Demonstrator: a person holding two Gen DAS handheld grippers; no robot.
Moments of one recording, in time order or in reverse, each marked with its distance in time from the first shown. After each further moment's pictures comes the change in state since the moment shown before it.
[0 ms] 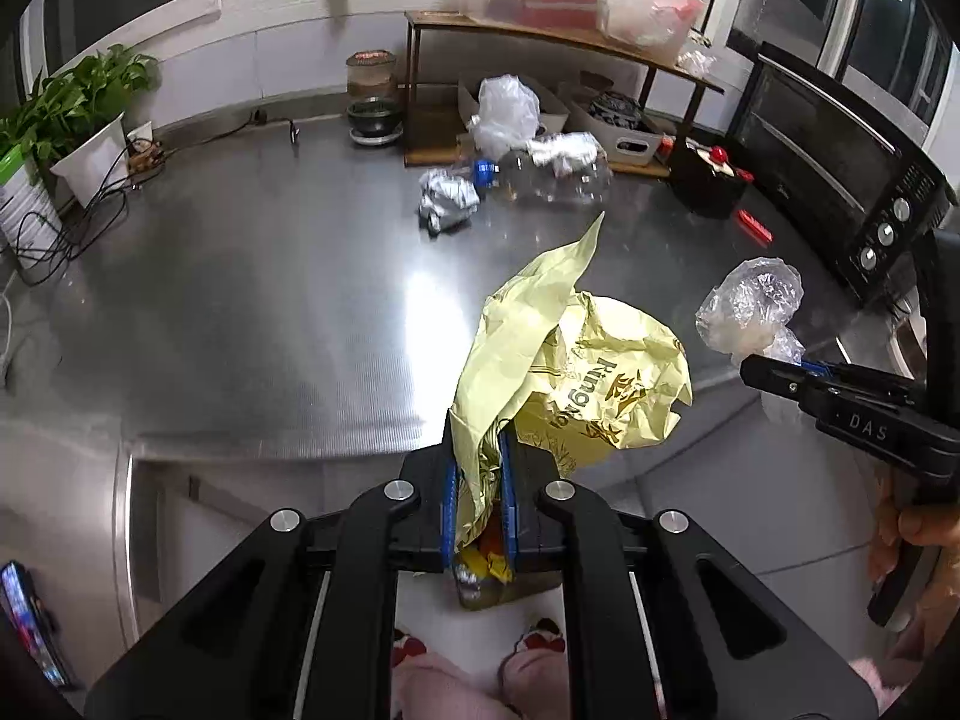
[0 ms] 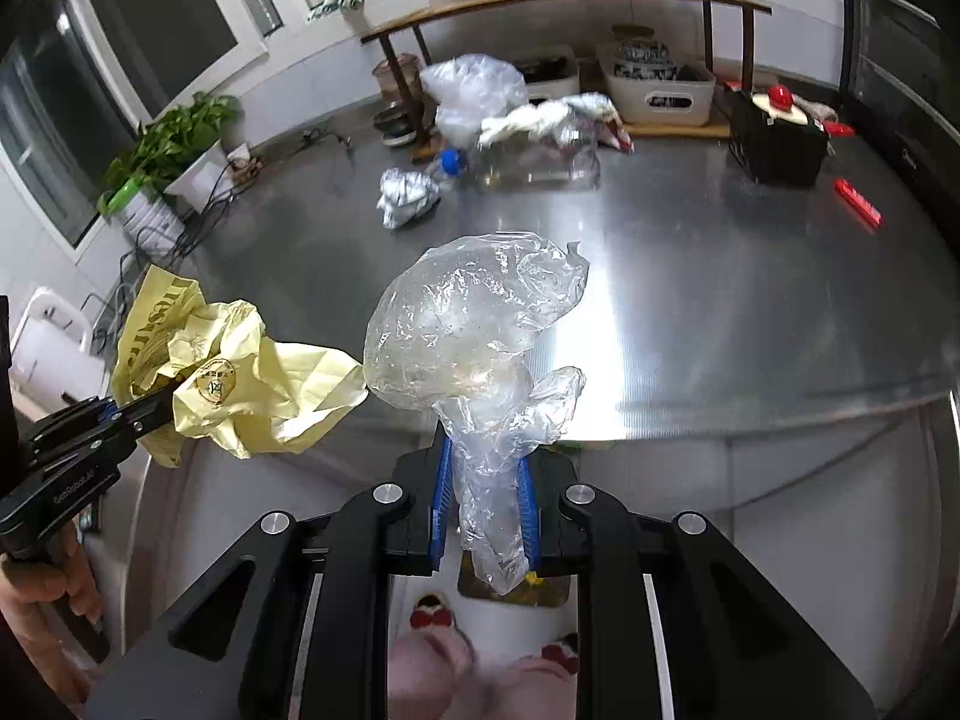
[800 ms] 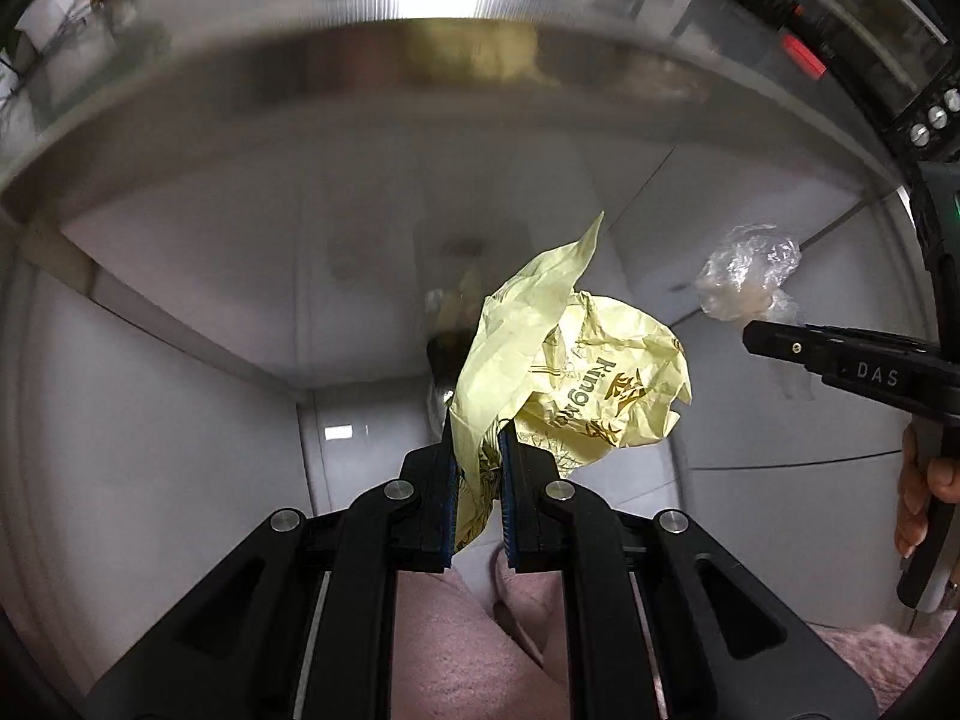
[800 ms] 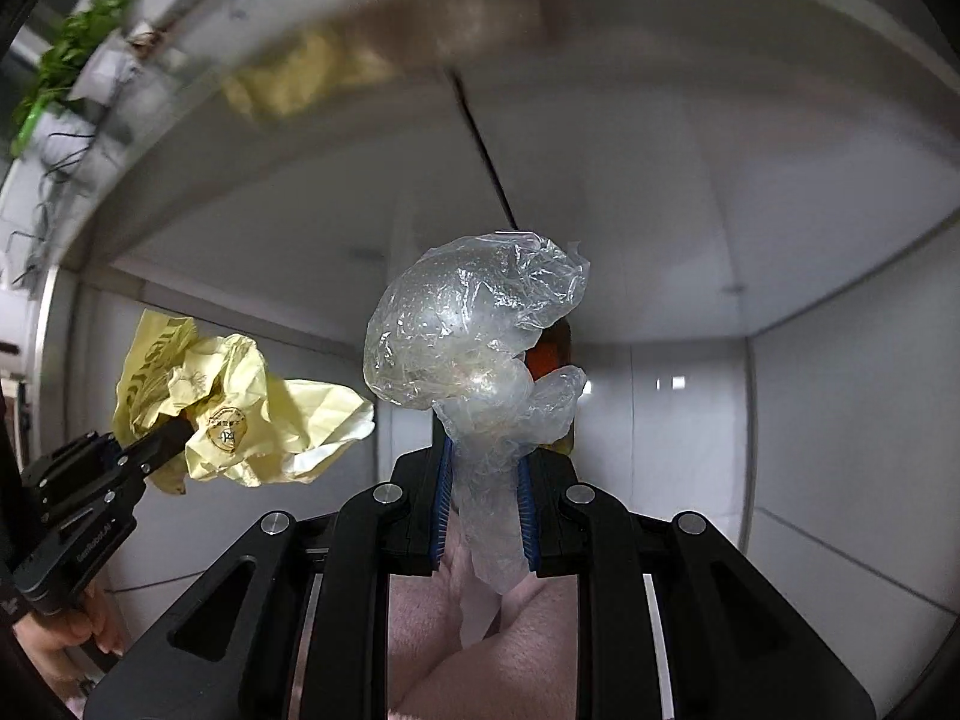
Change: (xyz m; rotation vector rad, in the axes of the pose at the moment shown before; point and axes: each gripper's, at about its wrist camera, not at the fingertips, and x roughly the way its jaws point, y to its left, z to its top) left arm 0.132 0.009 -0.142 -0.036 0.333 -0.014; right arm 0.133 -0.037 -0.124 0.137 0.368 -0.048
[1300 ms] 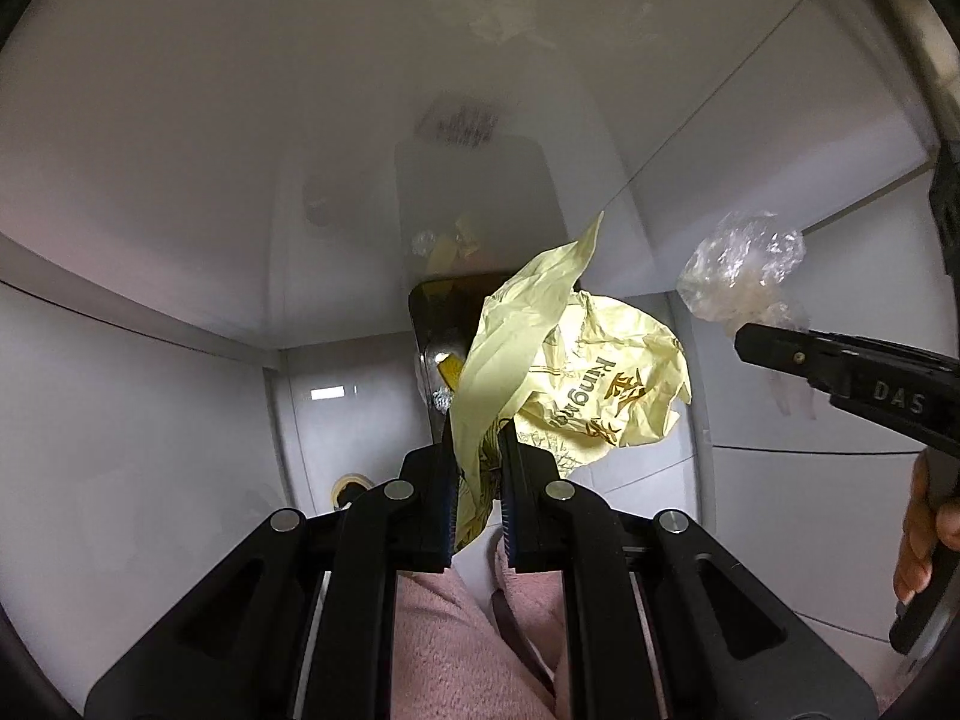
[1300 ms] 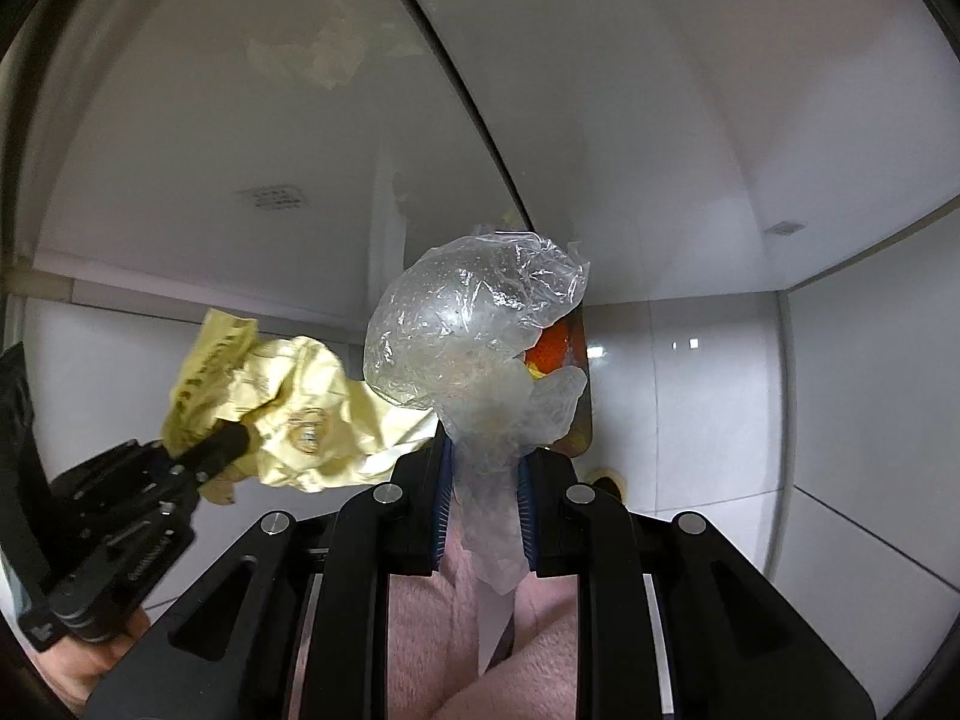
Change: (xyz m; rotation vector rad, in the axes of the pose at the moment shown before) left arm 0.127 0.006 -0.006 -0.010 0.120 -0.008; right arm 0.107 -0.013 0.002 0.062 0.078 0.025
